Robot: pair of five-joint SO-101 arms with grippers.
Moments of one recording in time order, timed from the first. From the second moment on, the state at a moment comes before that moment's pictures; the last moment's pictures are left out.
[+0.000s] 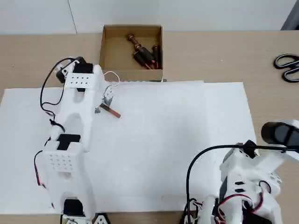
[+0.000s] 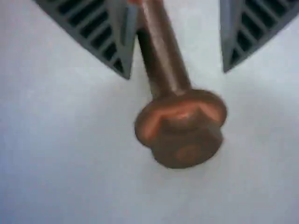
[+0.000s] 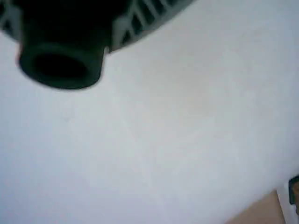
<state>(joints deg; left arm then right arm) -1.1 34.5 -19.9 85.3 51.0 18.1 -83.1 35.8 94.2 -15.8</state>
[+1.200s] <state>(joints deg) 5.3 -0.7 -30.9 98.7 28.1 -7.4 -82.9 35.8 87.5 -15.0</state>
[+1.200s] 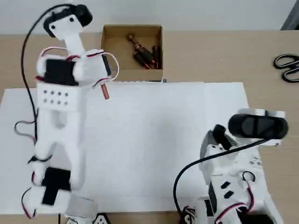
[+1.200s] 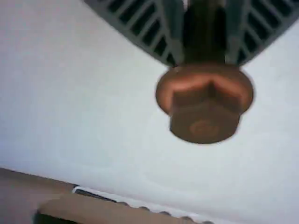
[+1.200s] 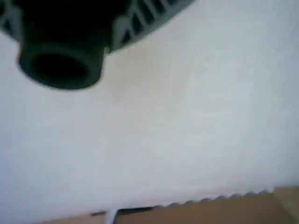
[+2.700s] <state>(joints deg) 7.4 -103.2 66.5 60.3 34.9 -51.5 -82.0 77.8 38.9 7.7</state>
